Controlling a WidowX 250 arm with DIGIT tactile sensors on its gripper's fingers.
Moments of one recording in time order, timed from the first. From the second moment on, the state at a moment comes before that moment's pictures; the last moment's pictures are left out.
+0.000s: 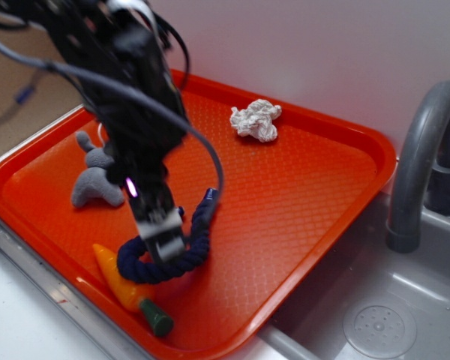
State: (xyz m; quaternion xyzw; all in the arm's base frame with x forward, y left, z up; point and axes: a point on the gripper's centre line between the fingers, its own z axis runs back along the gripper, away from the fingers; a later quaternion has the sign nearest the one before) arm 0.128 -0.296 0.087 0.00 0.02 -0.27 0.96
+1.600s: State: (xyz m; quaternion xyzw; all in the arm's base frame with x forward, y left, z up) arm 0.180 -0.201 0.164 -0.08 -0.06 -0.12 0.99
